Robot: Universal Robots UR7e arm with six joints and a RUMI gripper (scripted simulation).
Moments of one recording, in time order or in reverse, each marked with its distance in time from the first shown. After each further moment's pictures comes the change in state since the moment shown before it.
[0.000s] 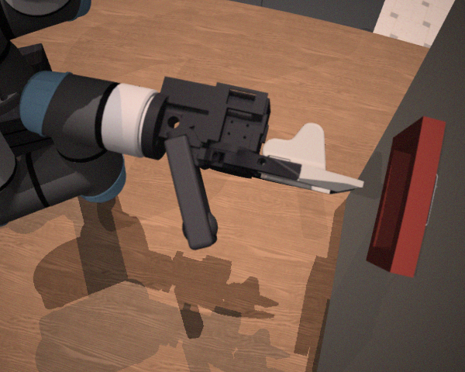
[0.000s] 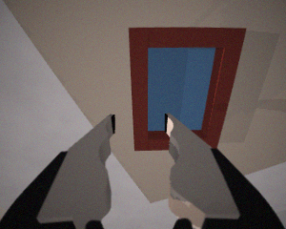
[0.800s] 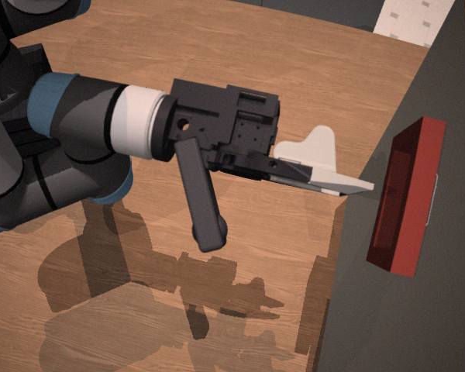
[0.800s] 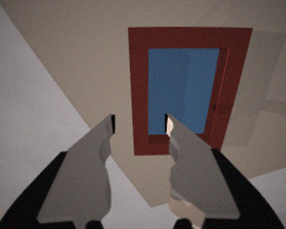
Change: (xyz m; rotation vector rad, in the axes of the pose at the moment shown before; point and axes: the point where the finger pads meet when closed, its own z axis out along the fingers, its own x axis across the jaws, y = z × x) arm 0.000 0.000 0.010 0.000 0.000 0.000
